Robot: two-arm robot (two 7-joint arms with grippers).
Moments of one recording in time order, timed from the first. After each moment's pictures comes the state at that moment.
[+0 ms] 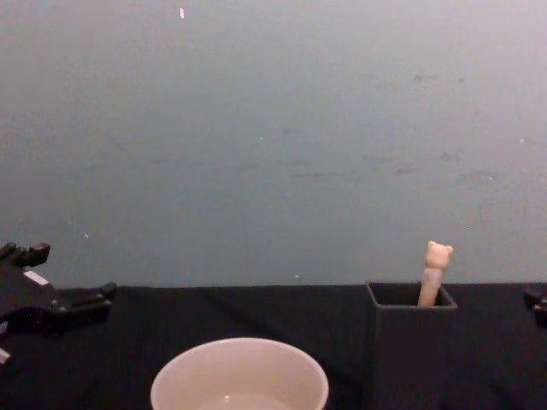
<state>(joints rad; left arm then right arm) -0.20 0.60 0.45 -1.41 -0.25 -0.12 0.03 0.20 0.60 -0.45 -1.41 0.25 -0.12 -0.03</state>
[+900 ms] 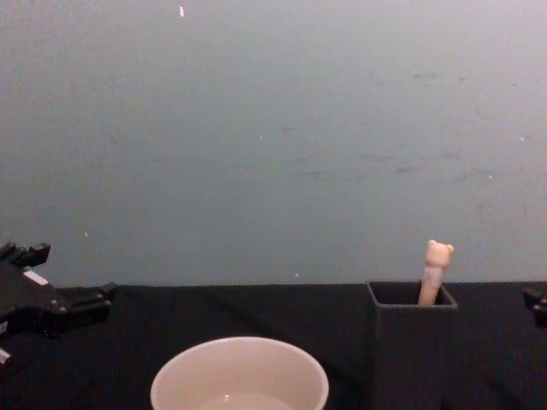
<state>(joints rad) -0.20 0.60 0.45 -1.41 -0.25 -0.12 0.03 0.20 0.60 -0.45 -1.41 0.25 -0.12 -0.03</state>
